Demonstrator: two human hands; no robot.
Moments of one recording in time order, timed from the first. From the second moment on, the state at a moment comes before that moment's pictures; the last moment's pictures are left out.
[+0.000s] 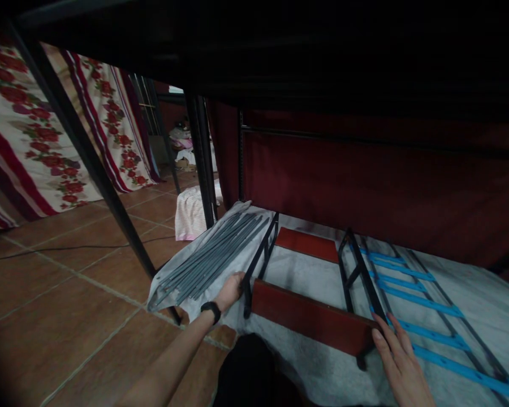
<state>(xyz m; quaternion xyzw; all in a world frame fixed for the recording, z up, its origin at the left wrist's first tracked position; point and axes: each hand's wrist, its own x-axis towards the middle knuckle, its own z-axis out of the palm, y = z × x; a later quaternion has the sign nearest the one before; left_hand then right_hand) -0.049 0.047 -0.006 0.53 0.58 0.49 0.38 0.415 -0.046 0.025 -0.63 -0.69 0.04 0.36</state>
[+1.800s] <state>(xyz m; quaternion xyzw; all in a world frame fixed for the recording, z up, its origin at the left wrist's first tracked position) 0.092 -0.034 0.009 0.22 0.40 0.56 0.69 0.218 0.009 0.024 -0.41 -0.47 0.66 0.42</state>
